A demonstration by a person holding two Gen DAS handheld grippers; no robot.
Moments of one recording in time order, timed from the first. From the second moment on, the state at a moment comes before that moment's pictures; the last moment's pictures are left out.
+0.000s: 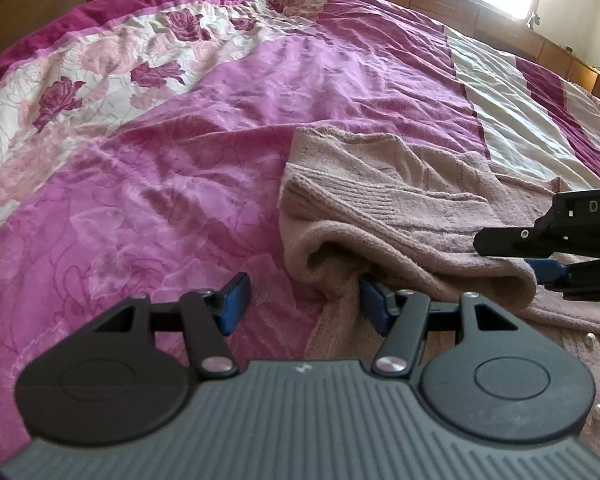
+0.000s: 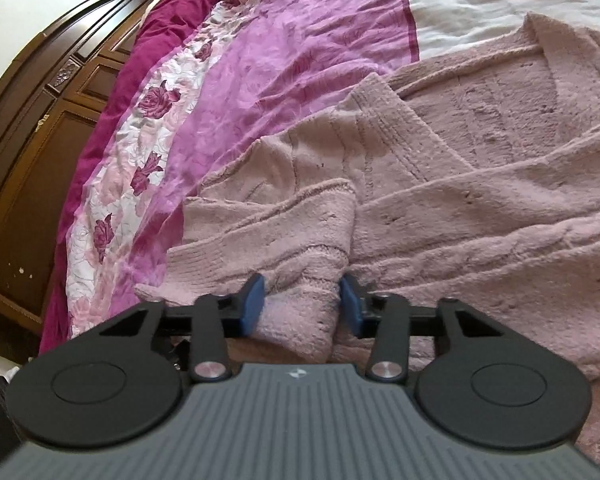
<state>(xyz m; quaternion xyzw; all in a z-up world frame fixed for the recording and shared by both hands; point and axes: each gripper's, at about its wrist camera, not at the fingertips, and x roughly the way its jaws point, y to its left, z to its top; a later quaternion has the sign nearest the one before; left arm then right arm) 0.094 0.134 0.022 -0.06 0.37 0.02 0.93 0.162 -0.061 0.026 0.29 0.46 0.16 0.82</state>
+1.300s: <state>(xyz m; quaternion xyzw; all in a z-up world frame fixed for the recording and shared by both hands) 0.092 0.117 0.026 0.02 0.38 0.03 0.92 0.101 -0.118 0.040 0.15 0.38 0.07 0.91</state>
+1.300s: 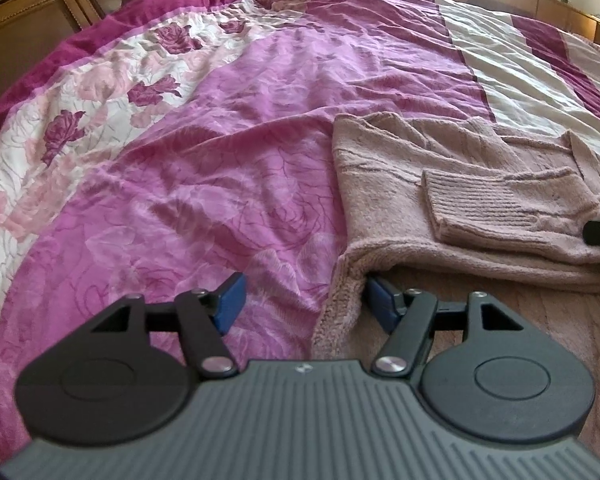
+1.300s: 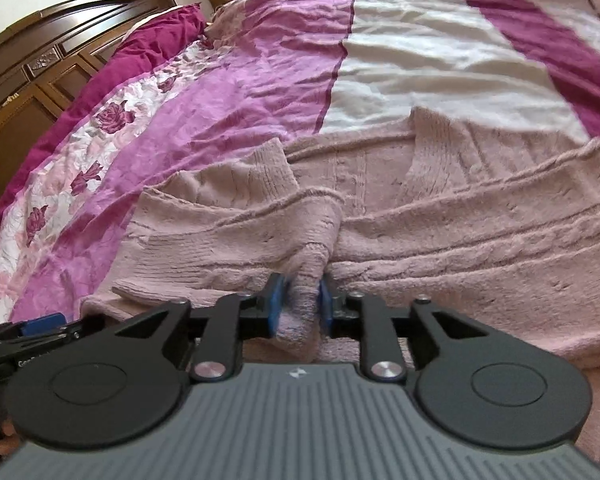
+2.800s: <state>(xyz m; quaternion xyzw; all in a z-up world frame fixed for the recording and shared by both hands) 0.073 0.126 0.026 0.01 0.39 0.03 0.92 0.112 0.012 0.033 0.00 0.34 0.16 0.93</state>
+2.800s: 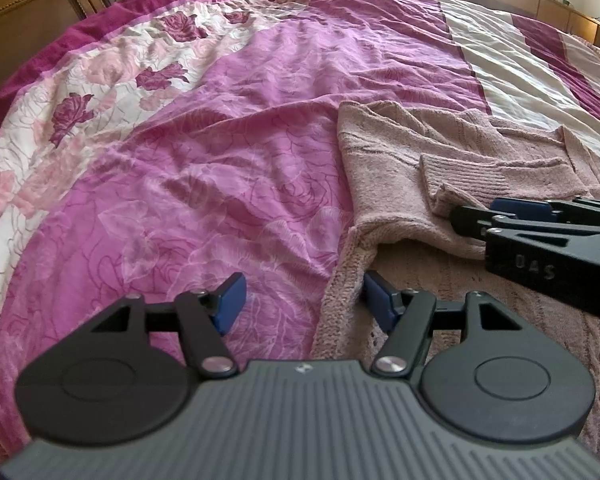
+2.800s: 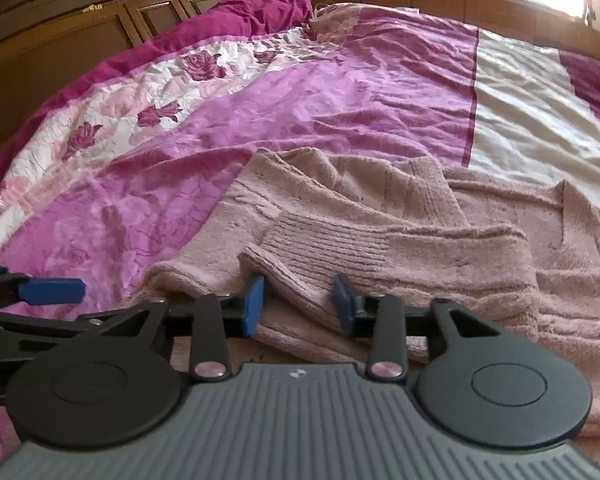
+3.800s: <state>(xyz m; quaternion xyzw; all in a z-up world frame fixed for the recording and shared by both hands) 0.103 0.073 0.042 0.04 0.36 -0.02 0.93 0.039 -0.199 0.089 0.11 0.24 -0.06 0.96</state>
